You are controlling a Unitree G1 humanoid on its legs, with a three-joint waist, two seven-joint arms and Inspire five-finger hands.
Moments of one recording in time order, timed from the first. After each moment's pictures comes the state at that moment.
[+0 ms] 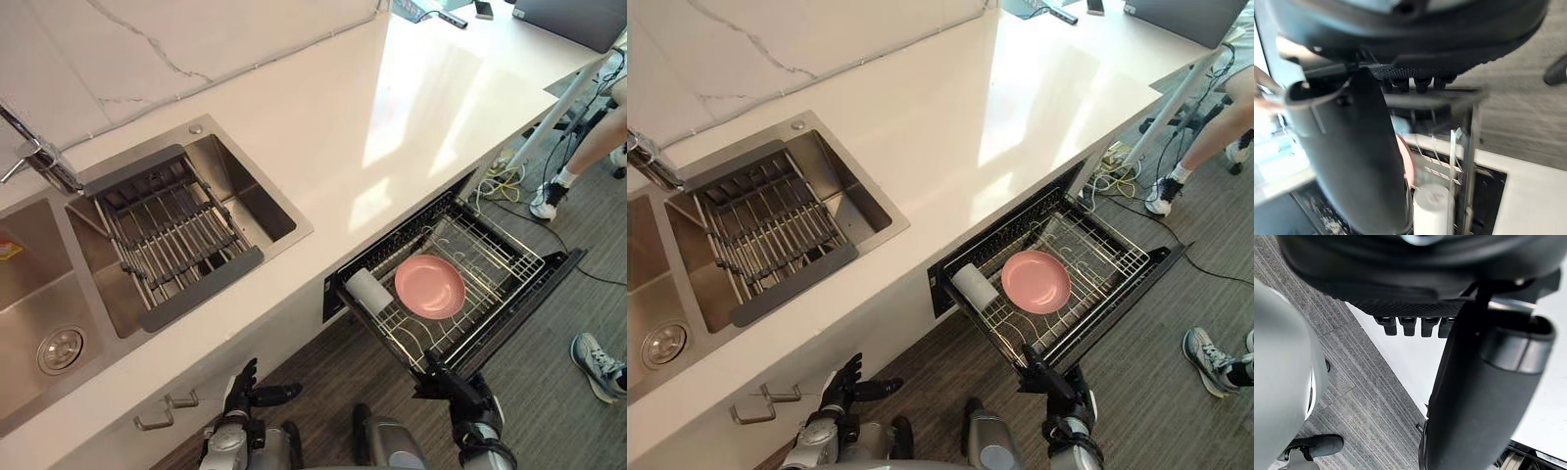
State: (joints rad) left arm 0.01 0.04 0.00 0.95 -0.06 -0.17 0.08; right arm 0.25 -0.06 -0.28 0.57 0.67 -0.13 0.08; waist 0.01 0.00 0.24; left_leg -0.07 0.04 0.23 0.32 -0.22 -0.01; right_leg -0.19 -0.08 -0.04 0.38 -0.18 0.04
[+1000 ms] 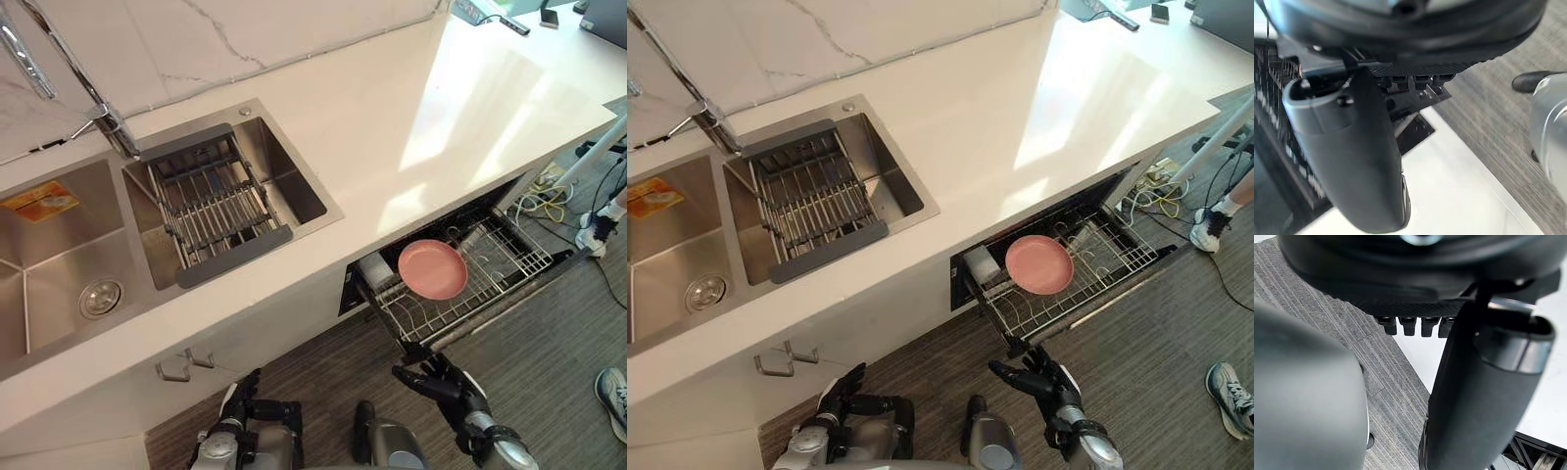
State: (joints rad) left arm 0.01 0.12 -0.11 1.02 -0.06 -0.19 0.02; right arm 0.21 -0.40 0.18 0.51 0.66 -0.09 0.20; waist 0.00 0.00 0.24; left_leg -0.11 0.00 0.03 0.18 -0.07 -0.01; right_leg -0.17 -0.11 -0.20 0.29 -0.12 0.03
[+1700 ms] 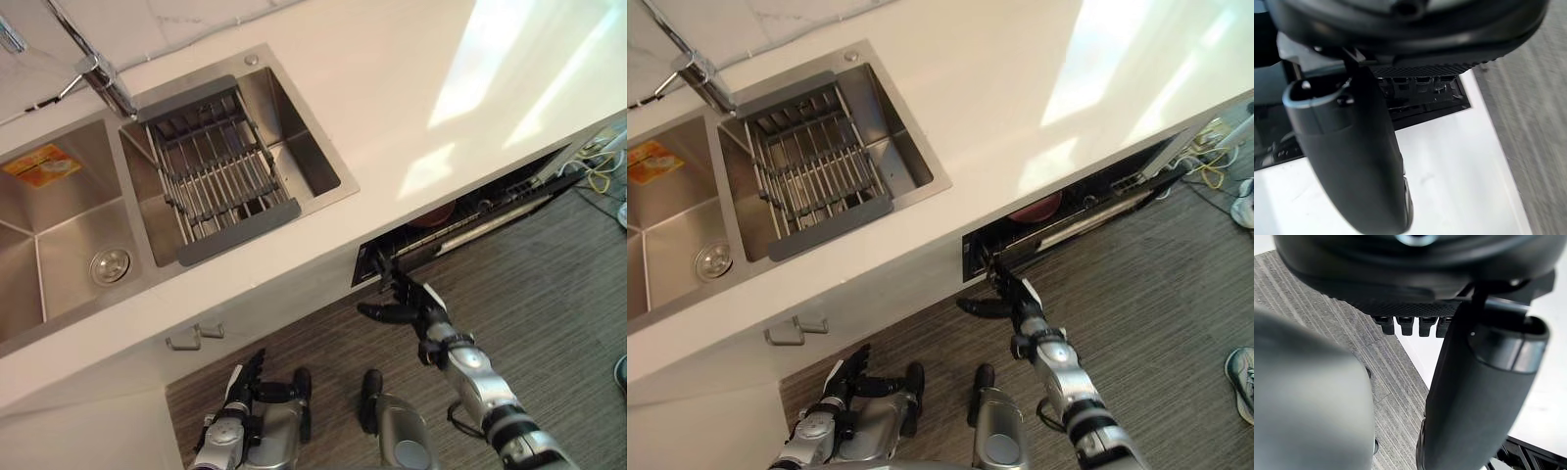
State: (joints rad) left arm -0.03 0.11 -0.13 0.95 -0.10 -0.22 0.06; right arm -0.32 -0.38 0.25 0.64 0.44 -0.08 0.04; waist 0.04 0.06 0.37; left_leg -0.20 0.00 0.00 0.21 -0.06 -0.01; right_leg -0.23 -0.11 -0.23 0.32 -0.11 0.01
